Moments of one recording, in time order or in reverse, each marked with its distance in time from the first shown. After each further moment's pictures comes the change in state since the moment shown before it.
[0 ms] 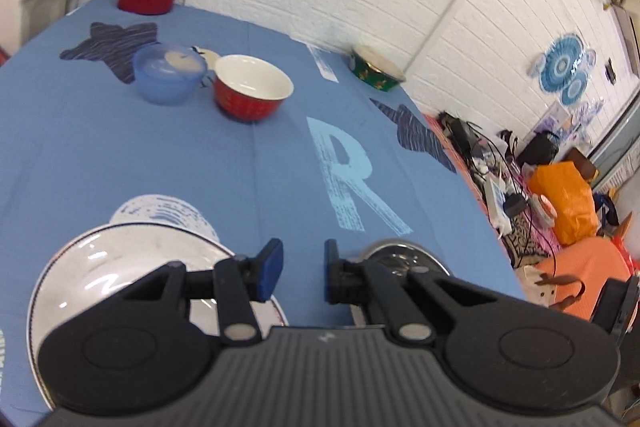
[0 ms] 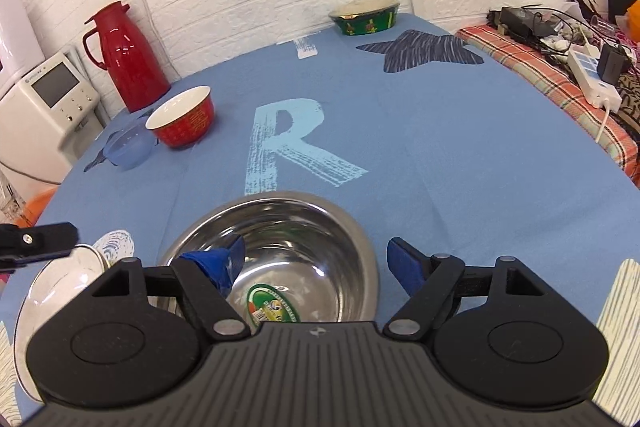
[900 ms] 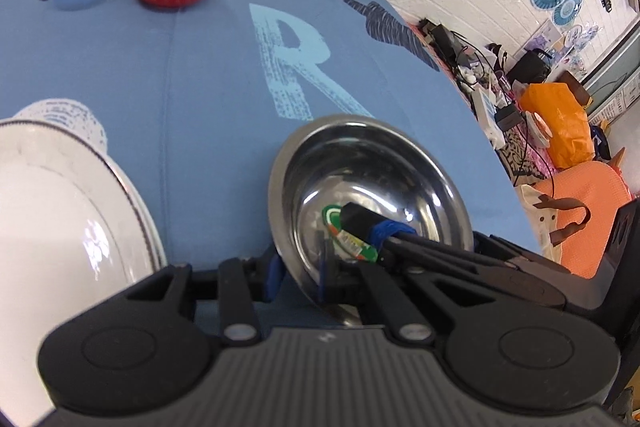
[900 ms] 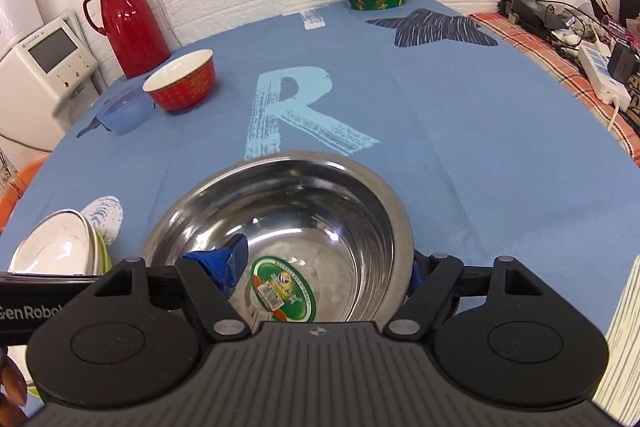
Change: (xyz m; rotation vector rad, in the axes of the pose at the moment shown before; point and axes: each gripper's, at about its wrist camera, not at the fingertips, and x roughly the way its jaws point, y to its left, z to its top) left arm 0.080 -0.043 -0.053 0.078 0.237 -0.044; right arm 0.024 0.013 -0.016 -0.079 0.066 -0.007
